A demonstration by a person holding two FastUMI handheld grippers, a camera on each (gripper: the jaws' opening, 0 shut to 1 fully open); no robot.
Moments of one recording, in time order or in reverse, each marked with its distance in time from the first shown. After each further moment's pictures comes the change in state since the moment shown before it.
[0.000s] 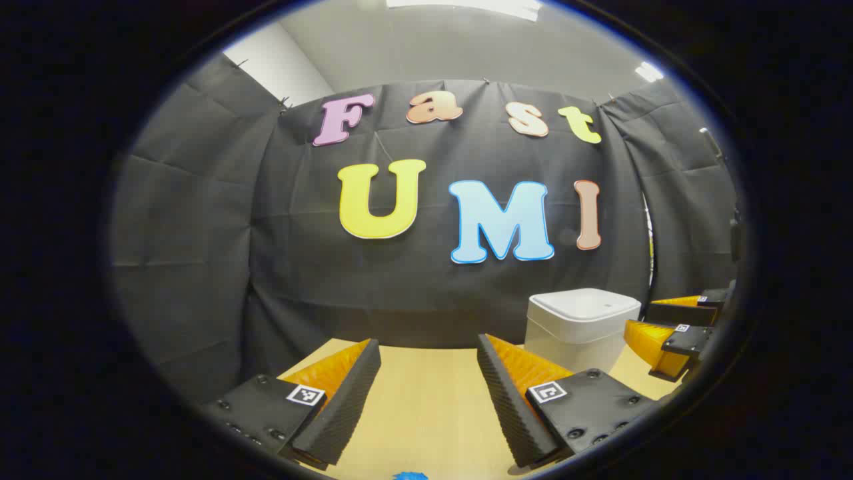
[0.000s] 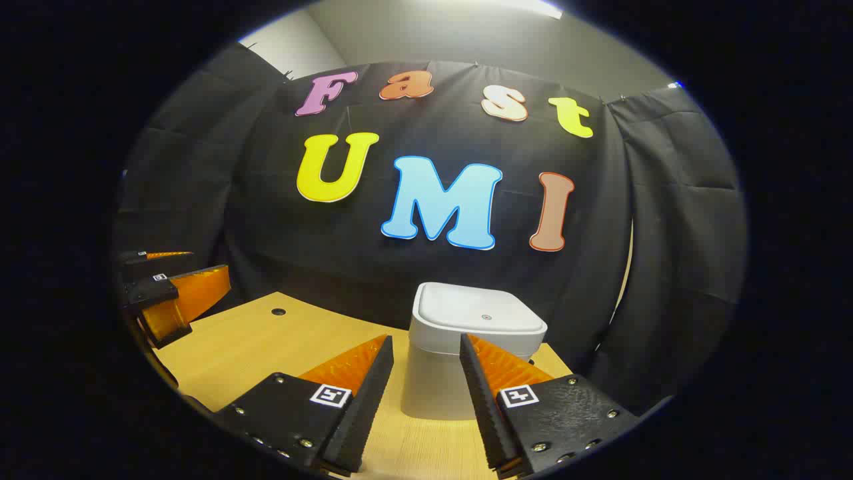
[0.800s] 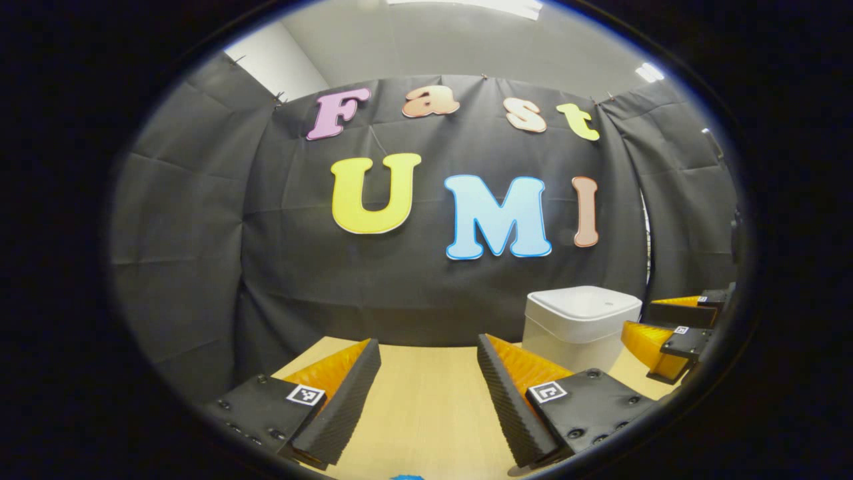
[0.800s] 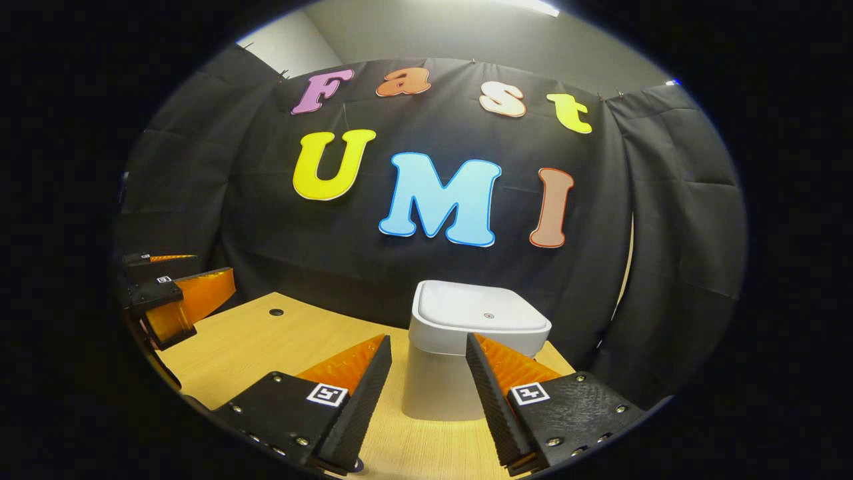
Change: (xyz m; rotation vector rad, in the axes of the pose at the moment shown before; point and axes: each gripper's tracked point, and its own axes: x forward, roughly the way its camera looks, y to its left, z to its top) left arm 0.022 -0.004 -0.006 -0.008 0.017 -0.025; right arm 0.011 0.004 -0.004 0.013 0.007 -0.006
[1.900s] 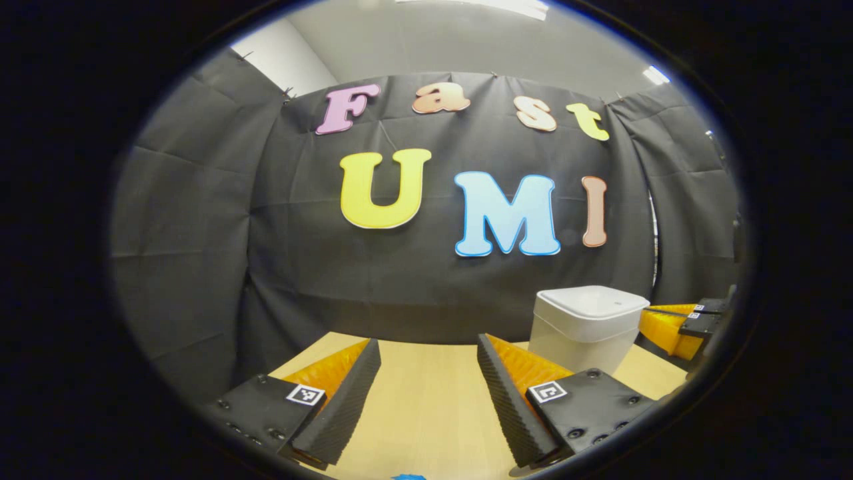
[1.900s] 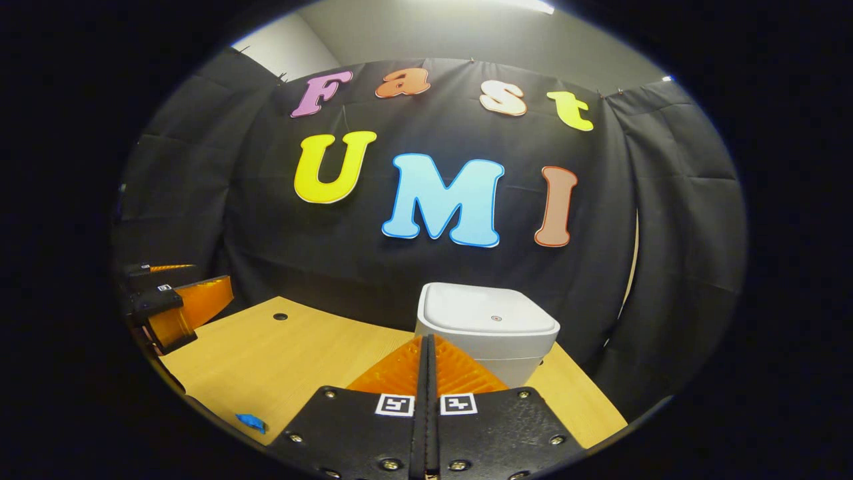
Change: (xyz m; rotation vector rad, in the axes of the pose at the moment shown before) left arm 0.001 0.014 -0.006 -0.020 0.011 0.031; right arm 0.007 0.006 0.000 0.032 -0.001 0.030
